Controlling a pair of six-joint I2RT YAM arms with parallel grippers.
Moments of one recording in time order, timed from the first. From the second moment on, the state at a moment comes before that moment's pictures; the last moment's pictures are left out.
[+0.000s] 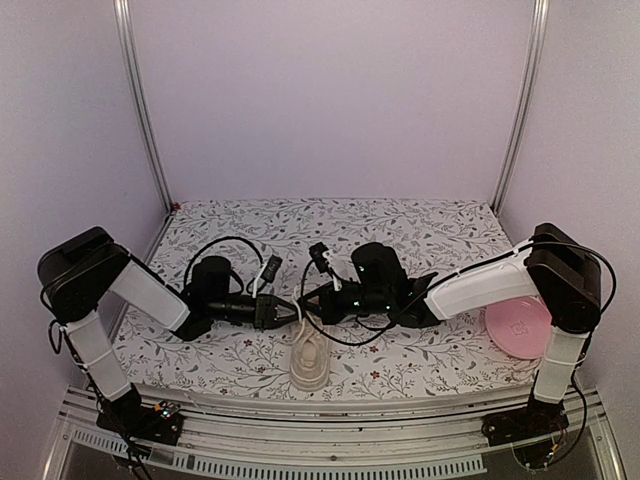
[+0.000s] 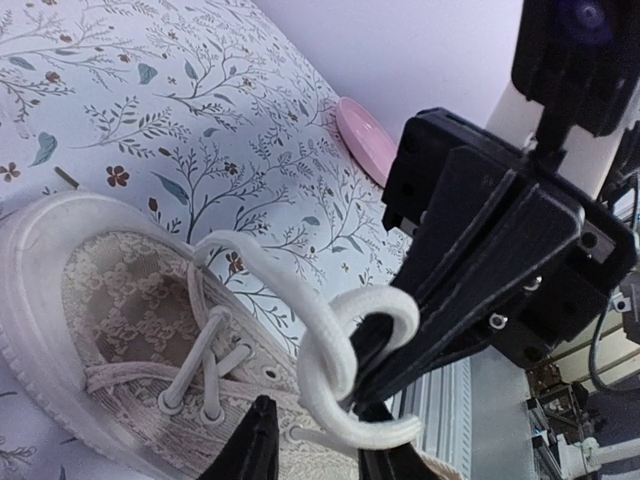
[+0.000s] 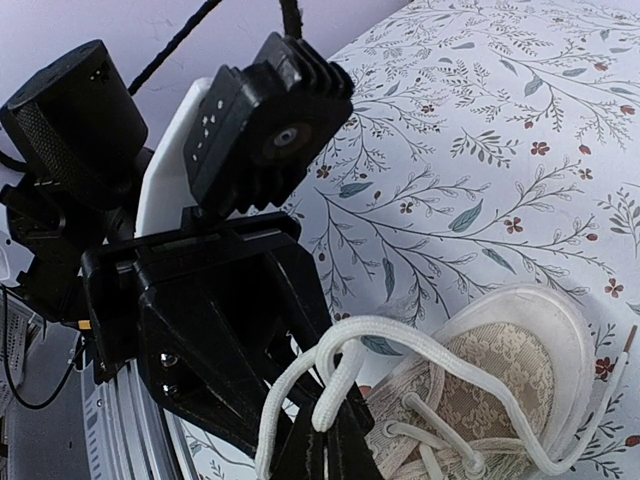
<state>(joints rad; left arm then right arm) -0.64 1.77 0.53 0.90 0.76 -0.60 0.99 1.88 1.04 0.42 -0.24 0.42</state>
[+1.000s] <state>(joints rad) -0.68 1.78 0.57 0.76 0.75 -0.53 0.99 1.88 1.04 0.42 -0.24 0.42</state>
